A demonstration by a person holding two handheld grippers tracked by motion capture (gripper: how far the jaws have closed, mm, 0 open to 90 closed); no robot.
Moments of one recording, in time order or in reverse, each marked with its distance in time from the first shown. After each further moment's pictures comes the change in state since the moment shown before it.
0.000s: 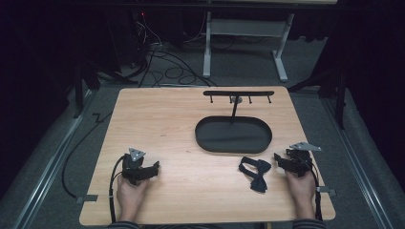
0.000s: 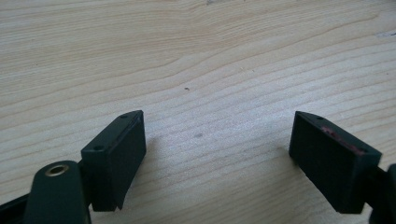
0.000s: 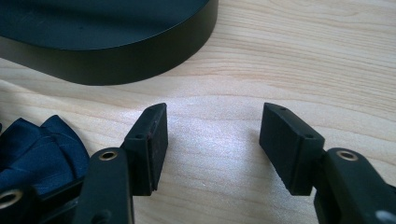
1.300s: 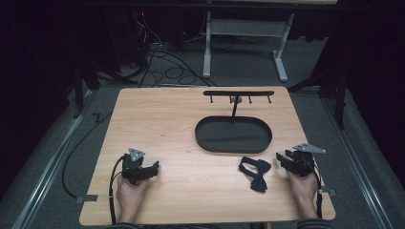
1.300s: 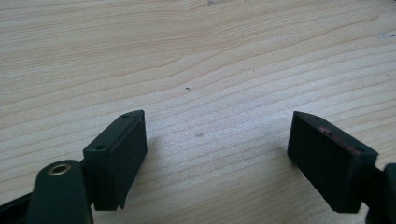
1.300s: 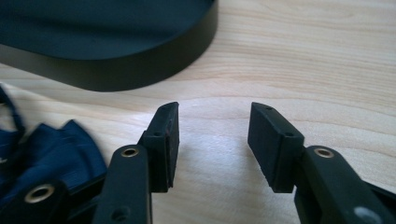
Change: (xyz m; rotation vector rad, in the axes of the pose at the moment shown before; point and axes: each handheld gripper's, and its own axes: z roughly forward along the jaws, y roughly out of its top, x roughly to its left) left arm 0.000 0.000 0.000 -0.001 -0.001 -0.006; right arm -0.001 -0.003 -0.010 -0.040 0.033 0.036
